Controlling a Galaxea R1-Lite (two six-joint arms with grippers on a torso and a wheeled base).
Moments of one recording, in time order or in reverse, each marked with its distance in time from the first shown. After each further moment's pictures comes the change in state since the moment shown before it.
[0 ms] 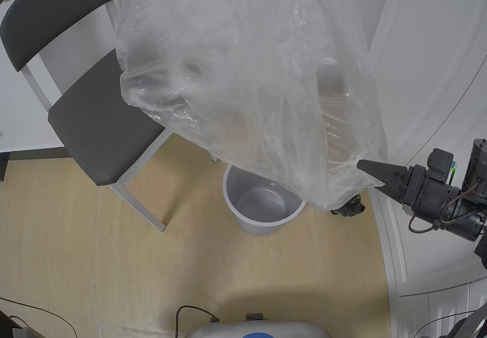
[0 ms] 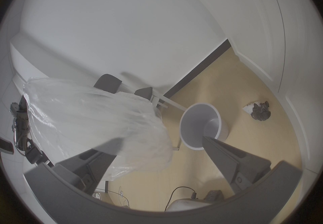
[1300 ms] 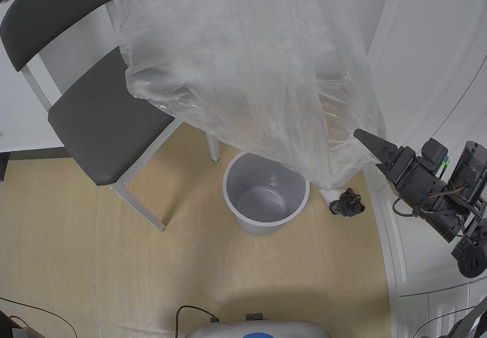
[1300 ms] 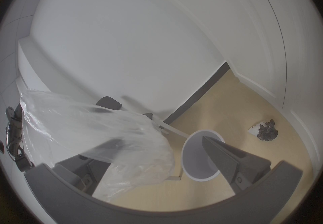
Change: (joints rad) left arm 0.000 -0.003 0.008 -0.013 0.000 0.001; right arm 0.045 0.180 0.036 -0.433 -0.221 0.027
